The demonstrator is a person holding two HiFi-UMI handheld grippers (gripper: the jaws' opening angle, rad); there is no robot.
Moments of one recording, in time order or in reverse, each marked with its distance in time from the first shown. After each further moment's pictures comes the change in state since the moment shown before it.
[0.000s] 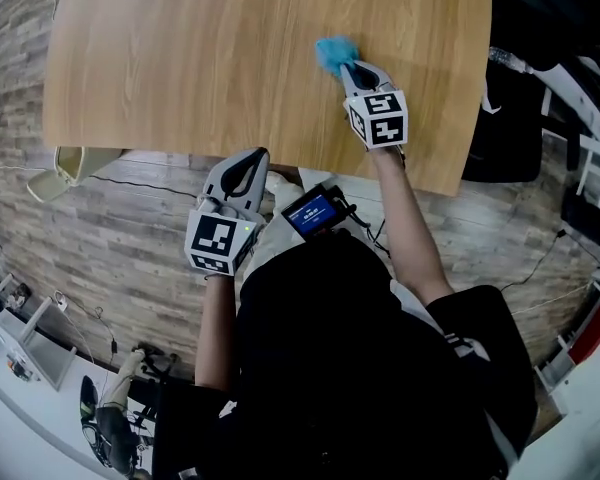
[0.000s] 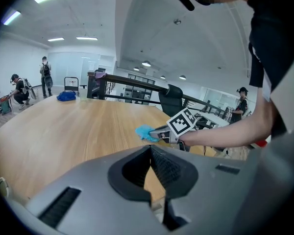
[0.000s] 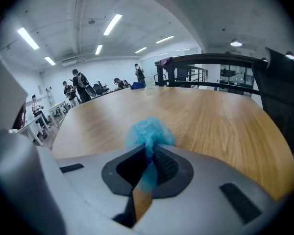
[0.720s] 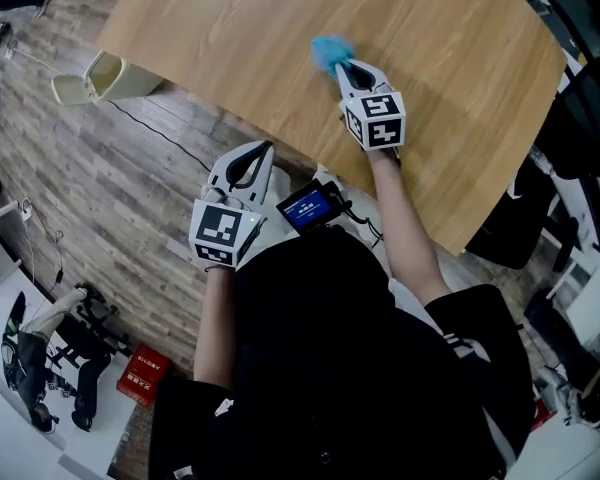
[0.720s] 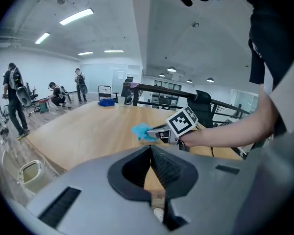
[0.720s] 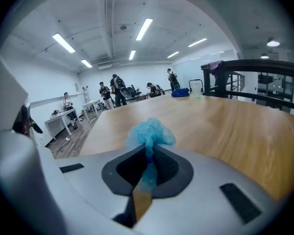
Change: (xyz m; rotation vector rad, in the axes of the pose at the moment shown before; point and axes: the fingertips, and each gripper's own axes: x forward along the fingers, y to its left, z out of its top) left arm -0.101 0.068 0.000 -0.101 -0.074 0.334; right arm 0.062 0.178 0.098 -0.185 -0.073 0.340
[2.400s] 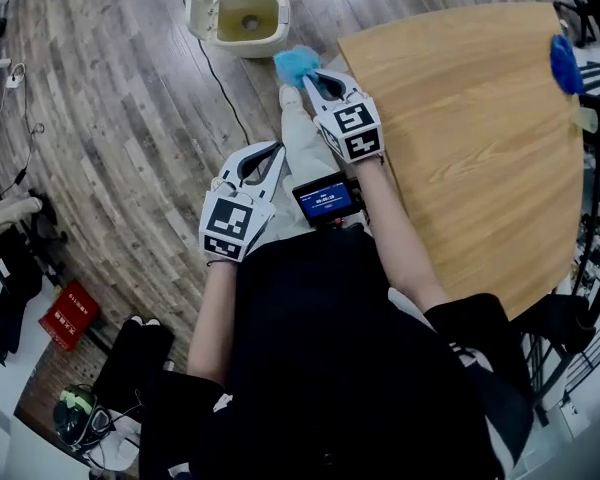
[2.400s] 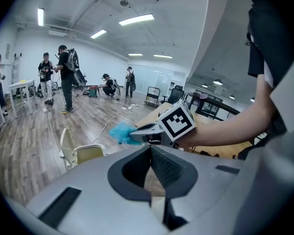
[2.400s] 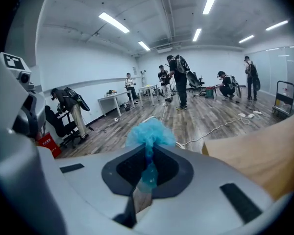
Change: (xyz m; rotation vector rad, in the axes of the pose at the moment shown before) left arm -0.207 0.549 -0.166 -0.348 -0.039 0.350; right arm 0.487 0.563 0.090 -0.379 0.158 0.633
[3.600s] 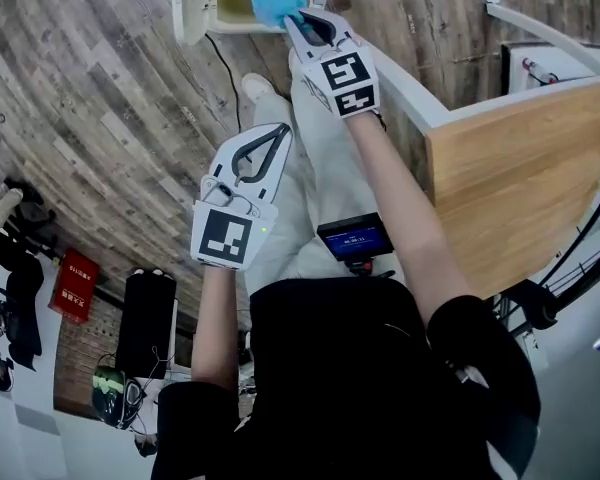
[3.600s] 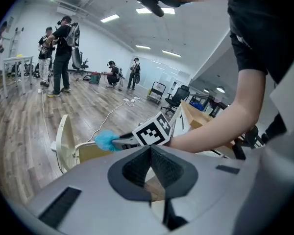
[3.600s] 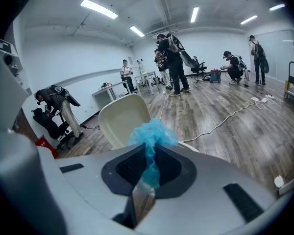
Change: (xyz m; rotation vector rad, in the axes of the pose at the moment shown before) left arm 0.117 0.203 -0.009 -0.135 0.020 -0.066; right arm 0.279 -0.080 -0.019 0.053 0.086 0.046
